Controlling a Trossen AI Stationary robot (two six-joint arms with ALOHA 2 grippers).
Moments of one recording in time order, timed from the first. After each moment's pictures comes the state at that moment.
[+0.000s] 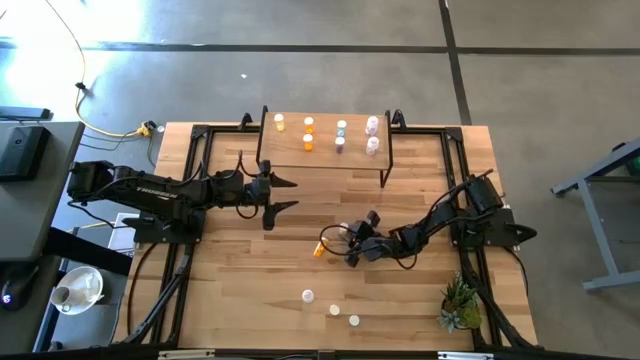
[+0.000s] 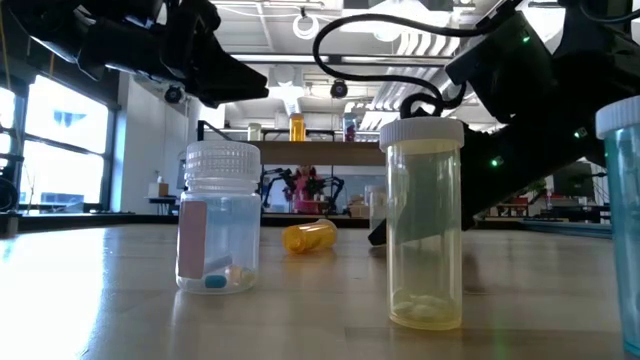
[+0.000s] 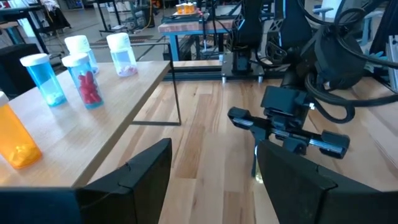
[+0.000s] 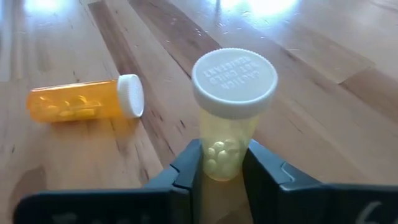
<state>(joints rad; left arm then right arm) 0.20 1.13 0.41 0.52 -0.07 0.08 0.32 1.94 0.63 0.65 0.64 0.52</state>
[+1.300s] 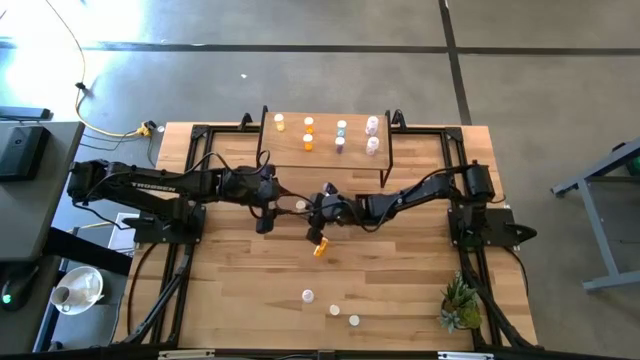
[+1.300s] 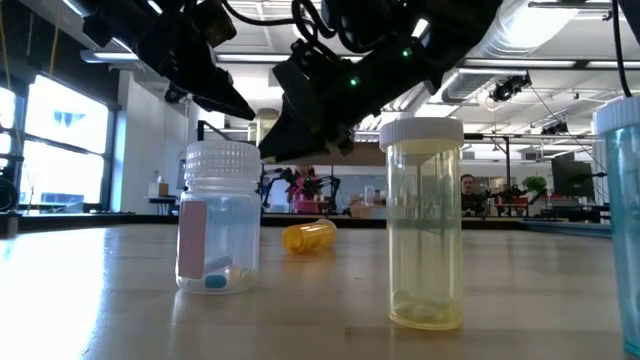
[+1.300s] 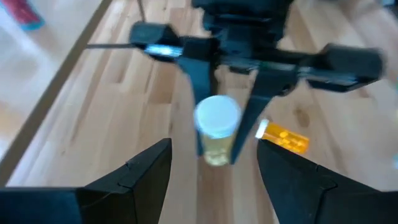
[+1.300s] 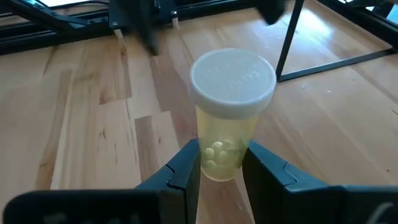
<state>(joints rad) 0.20 1.13 0.64 -0.10 0.02 0.08 0.05 1.94 1.14 0.30 0.25 0.21</state>
